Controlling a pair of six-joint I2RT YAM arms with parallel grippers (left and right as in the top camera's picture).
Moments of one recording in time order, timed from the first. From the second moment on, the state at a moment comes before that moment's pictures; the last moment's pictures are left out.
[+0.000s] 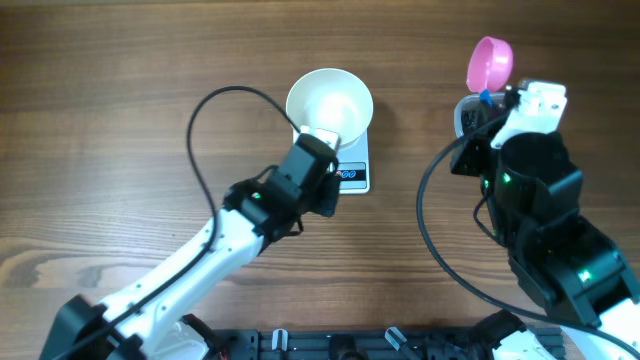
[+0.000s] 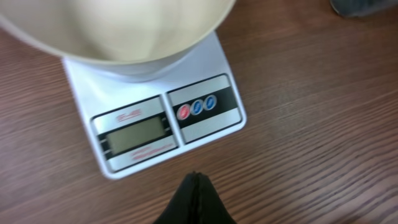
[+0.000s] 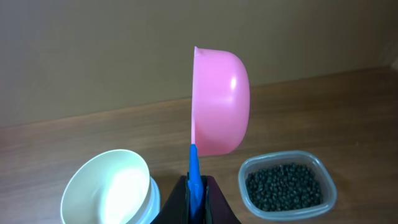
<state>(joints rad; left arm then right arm) -0.70 1.41 0.92 -0.45 -0.03 -0.35 0.48 0.95 1.15 -0.62 0.48 0.34</state>
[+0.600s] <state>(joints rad) -0.75 1.52 0.92 -0.44 -0.07 -0.34 0.39 1.10 1.15 -0.42 0.51 0.35</state>
